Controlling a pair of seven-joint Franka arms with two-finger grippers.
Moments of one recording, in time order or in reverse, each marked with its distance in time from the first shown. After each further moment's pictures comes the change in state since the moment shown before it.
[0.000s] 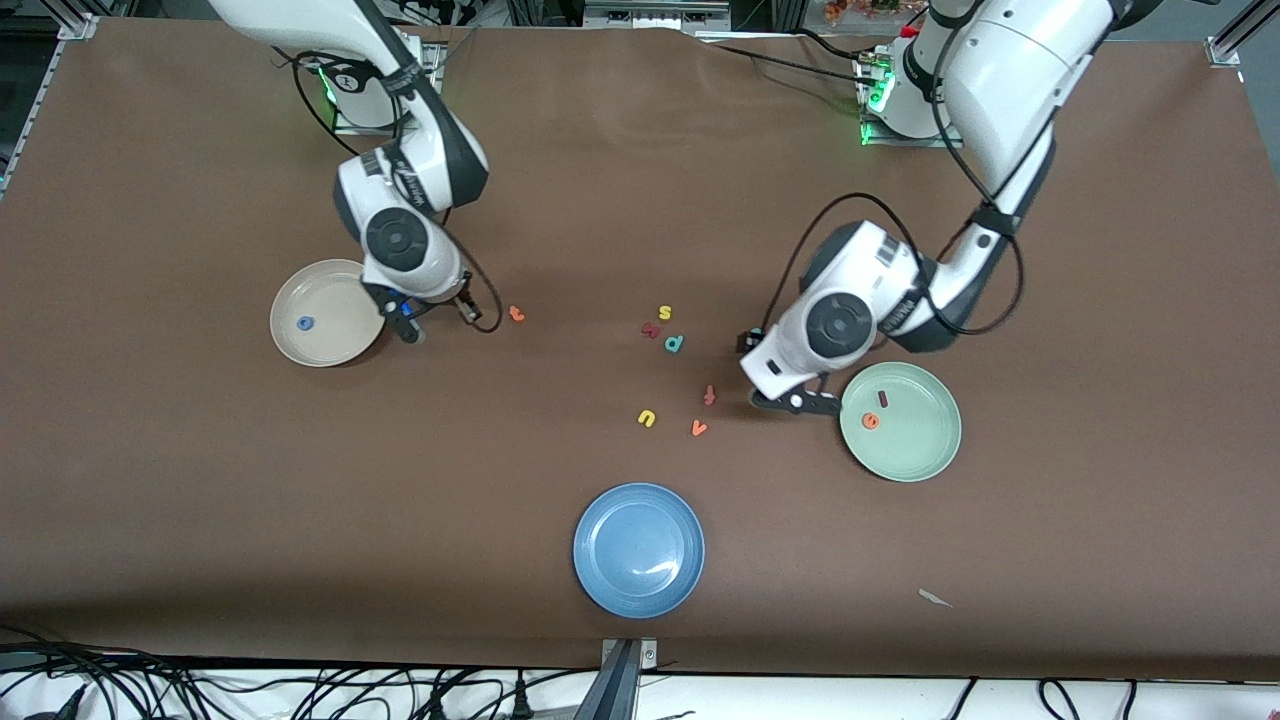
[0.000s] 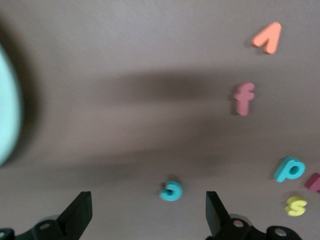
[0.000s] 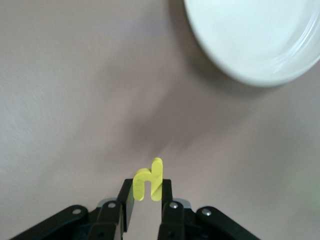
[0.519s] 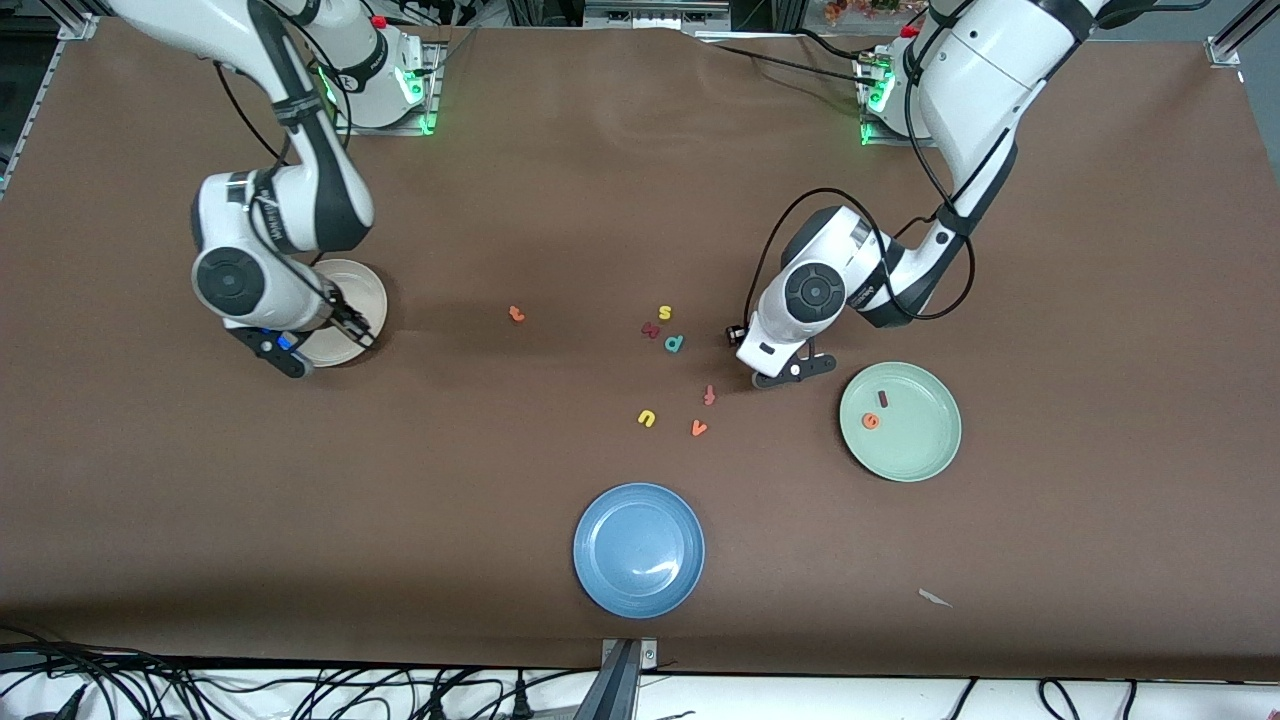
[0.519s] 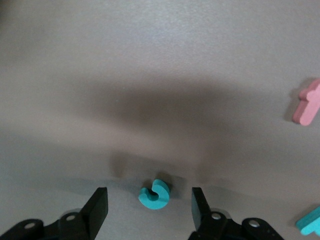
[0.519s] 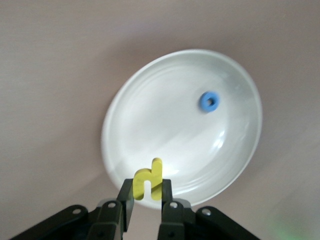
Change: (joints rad) left arm -0.001 0.000 -0.006 -0.172 0.000 0.190 -0.399; right arm -0.008 -0.014 -0.298 -0.010 -0.001 -0.073 -0.579
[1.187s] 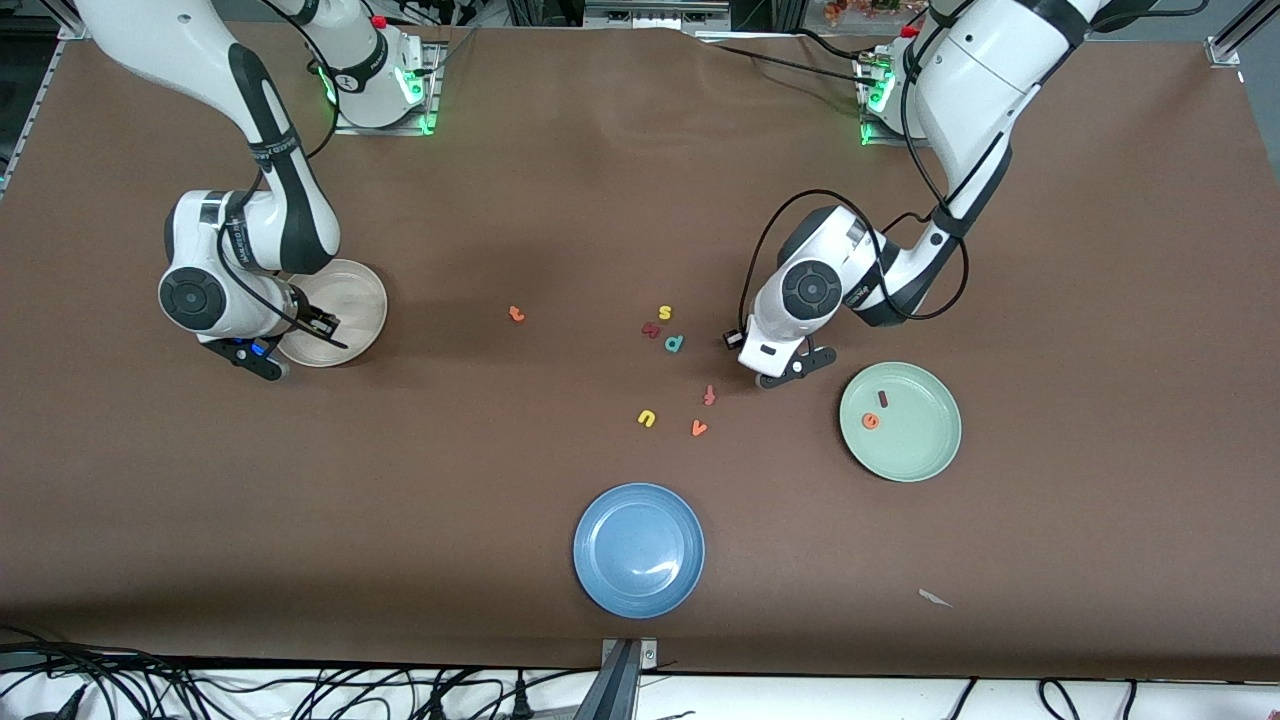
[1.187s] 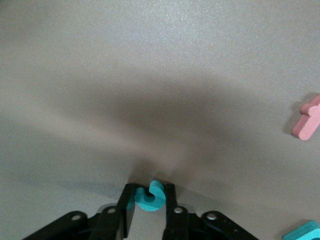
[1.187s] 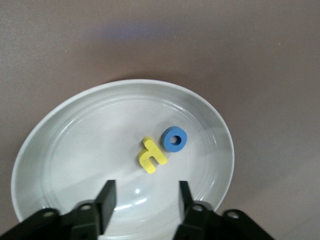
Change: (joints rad) left arm -0.001 0.010 -0.005 -0.006 0.000 0.036 -0.088; right arm -0.038 0.066 -0.054 -0.040 0.001 0.084 -0.189
